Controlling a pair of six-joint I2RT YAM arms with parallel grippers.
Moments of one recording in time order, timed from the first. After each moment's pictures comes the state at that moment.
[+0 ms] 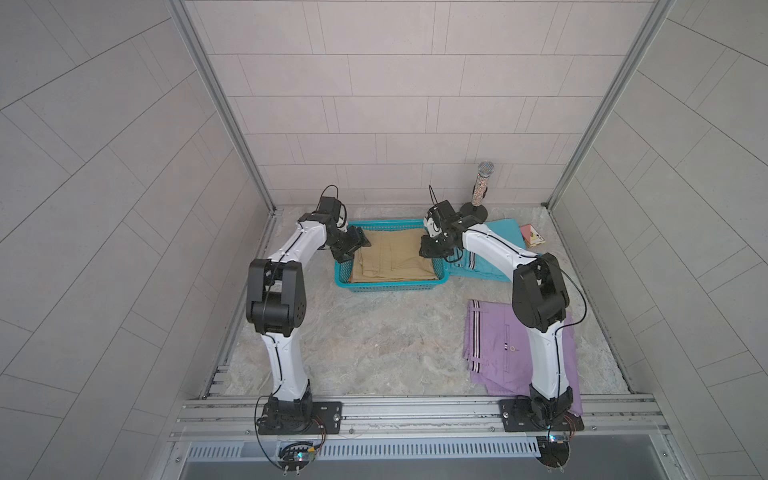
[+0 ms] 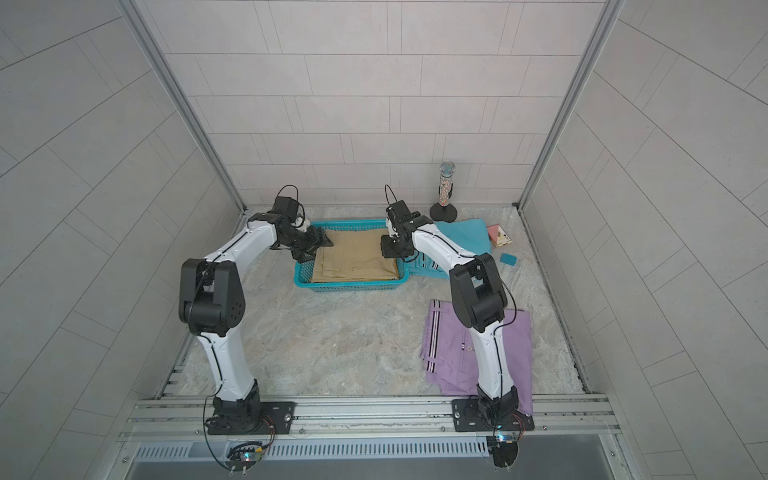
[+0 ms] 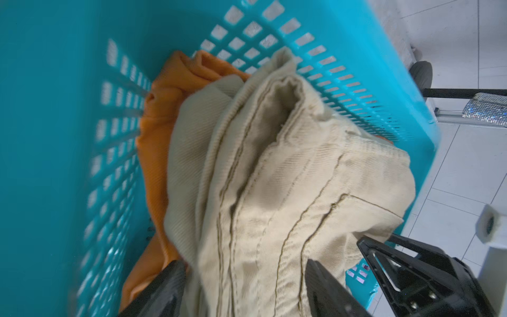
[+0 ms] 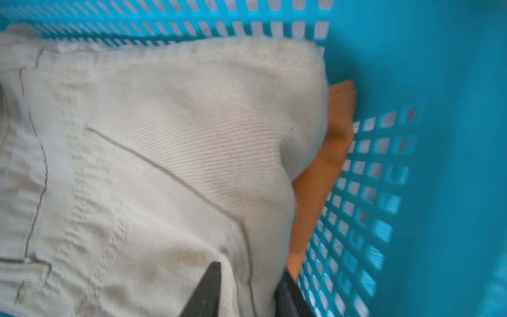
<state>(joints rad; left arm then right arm) -0.09 1.95 1.62 -0.81 0.46 -0.59 0.43 2.08 1.80 -0.75 -0.17 0.35</state>
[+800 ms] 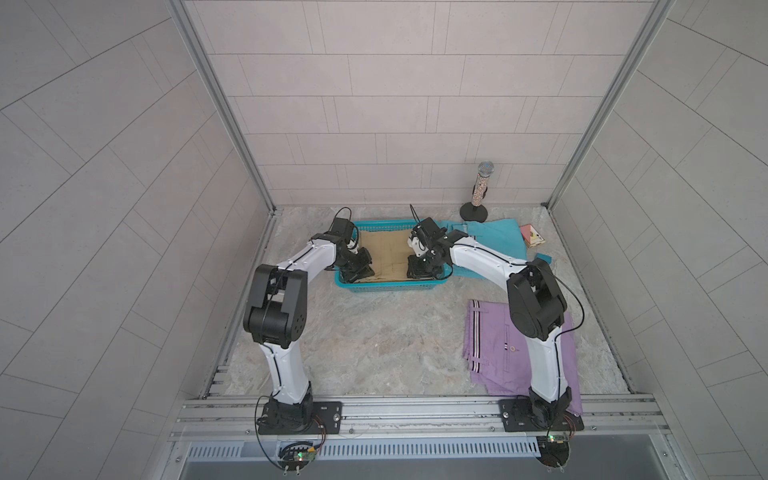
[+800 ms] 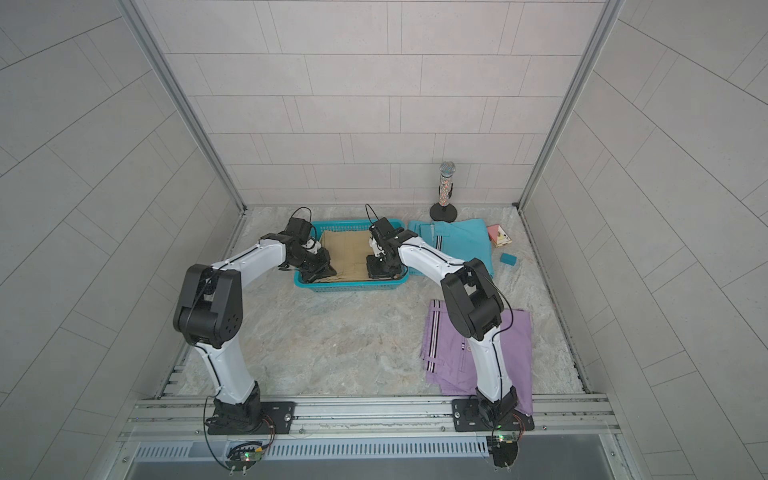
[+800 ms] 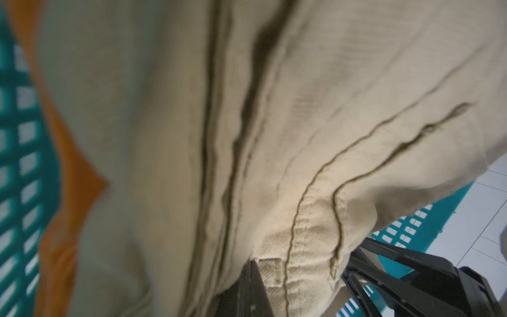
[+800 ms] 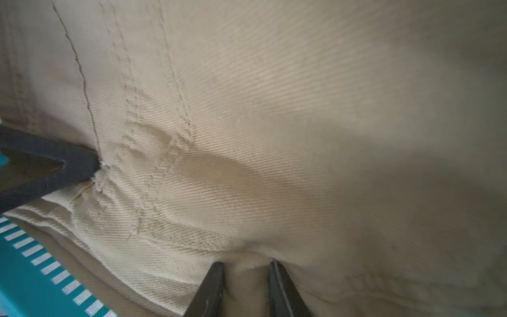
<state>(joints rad) -0.19 1.91 1.33 -0.65 0.51 -0.67 0.55 2.08 1.67 -0.73 -0.23 0.38</state>
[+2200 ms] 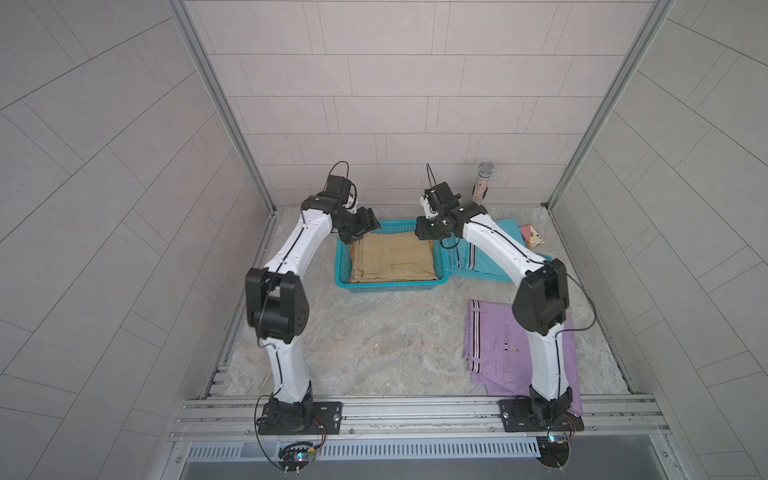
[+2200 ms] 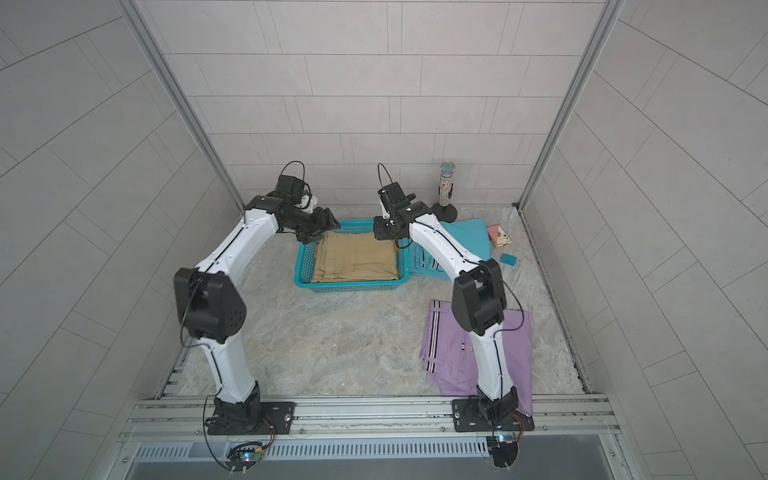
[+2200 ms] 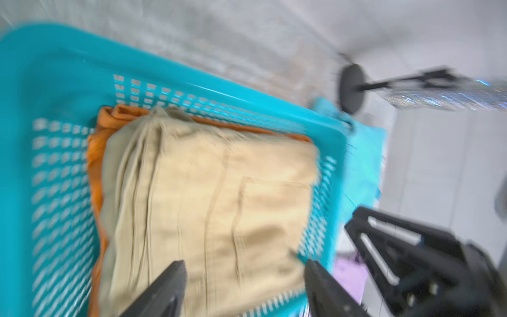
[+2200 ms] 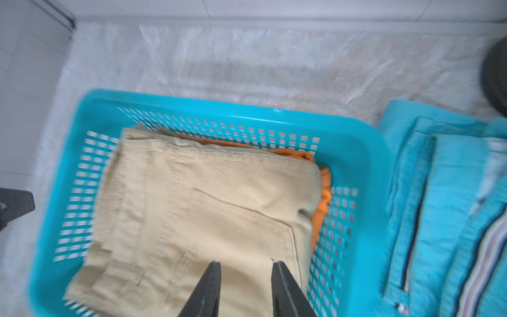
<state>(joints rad) -0.22 1.80 1.77 -0.90 0.40 -0.56 0.47 1.98 1.94 -0.79 -0.07 0.37</state>
